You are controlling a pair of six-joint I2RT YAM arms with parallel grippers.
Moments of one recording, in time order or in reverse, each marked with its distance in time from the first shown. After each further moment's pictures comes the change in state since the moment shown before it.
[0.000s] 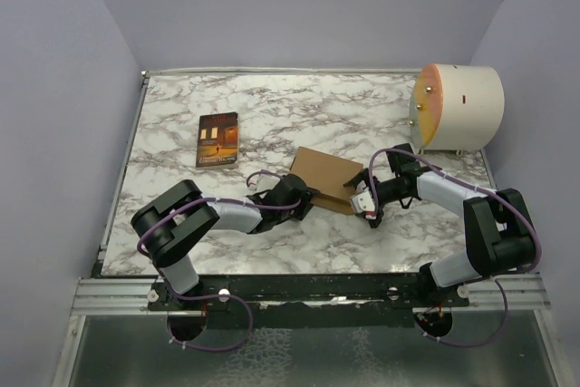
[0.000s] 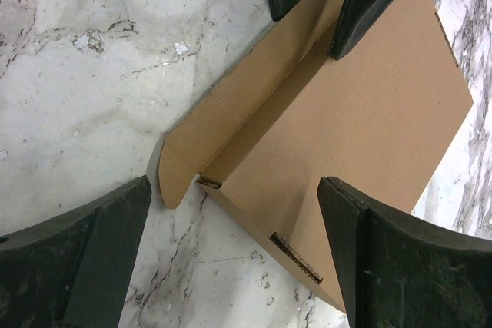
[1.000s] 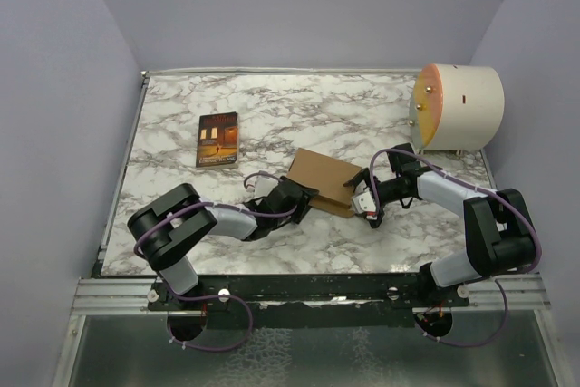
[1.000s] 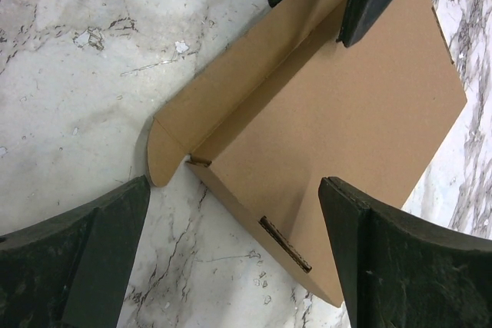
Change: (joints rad) left arm -0.024 -0.034 -0.114 0.191 -0.037 0.040; right arm -0.006 0.000 0.000 -0.003 -0.006 -0.018
